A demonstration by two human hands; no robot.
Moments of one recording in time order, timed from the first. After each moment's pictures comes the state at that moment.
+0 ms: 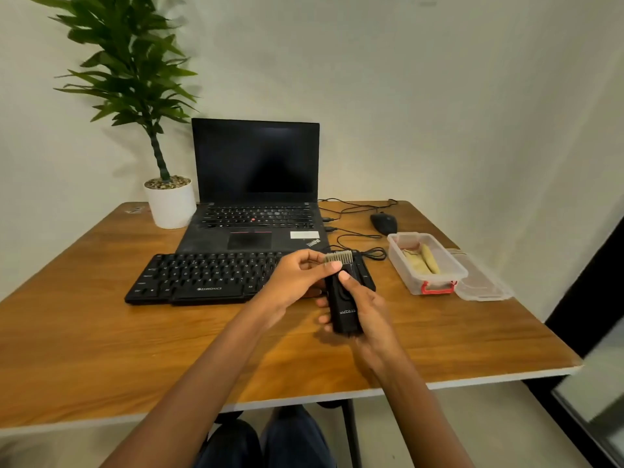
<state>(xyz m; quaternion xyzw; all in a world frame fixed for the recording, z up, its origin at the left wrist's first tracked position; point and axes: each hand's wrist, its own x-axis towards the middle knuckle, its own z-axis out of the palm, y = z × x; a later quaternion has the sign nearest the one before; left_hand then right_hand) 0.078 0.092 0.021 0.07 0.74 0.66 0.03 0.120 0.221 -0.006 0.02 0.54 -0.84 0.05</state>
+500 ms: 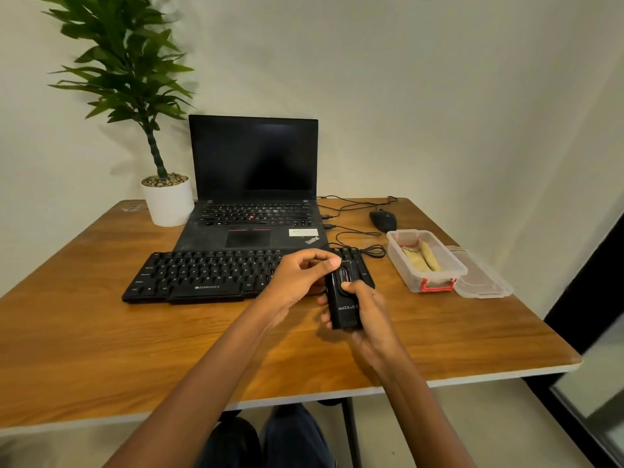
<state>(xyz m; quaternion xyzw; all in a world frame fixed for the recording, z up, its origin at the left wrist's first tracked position) 0.081 0.097 0.020 0.08 0.72 0.69 0.03 0.118 0.226 -0.009 0.00 0.53 -0.85 0.06</state>
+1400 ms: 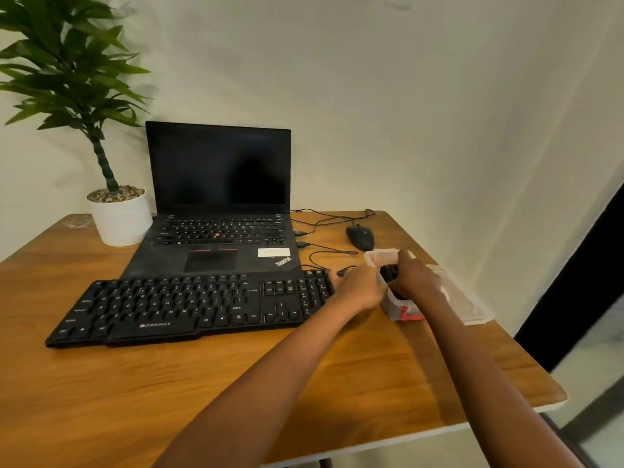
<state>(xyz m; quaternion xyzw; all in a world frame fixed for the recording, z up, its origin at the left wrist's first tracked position) -0.022 0.248 0.002 0.16 0.93 0.31 0.03 -0.027 0.363 0.009 0.13 0.98 -0.09 -0.07</state>
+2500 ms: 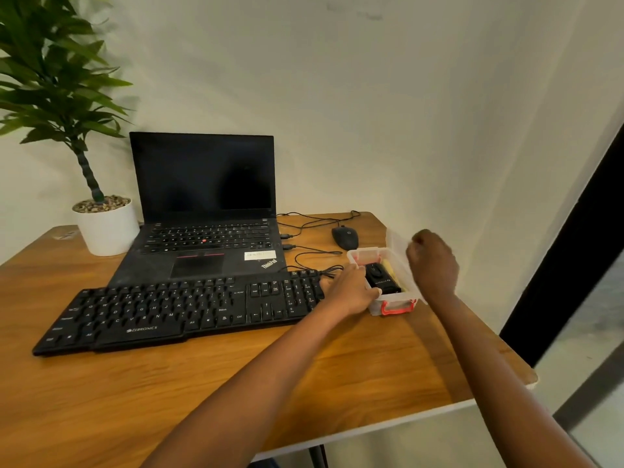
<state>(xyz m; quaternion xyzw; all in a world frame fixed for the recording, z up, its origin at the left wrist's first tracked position) 0.004 0.257 0.008 0.17 0.93 0.31 0.05 -0.002 0.406 0.021 0.10 0.89 -0.20 -0.40</state>
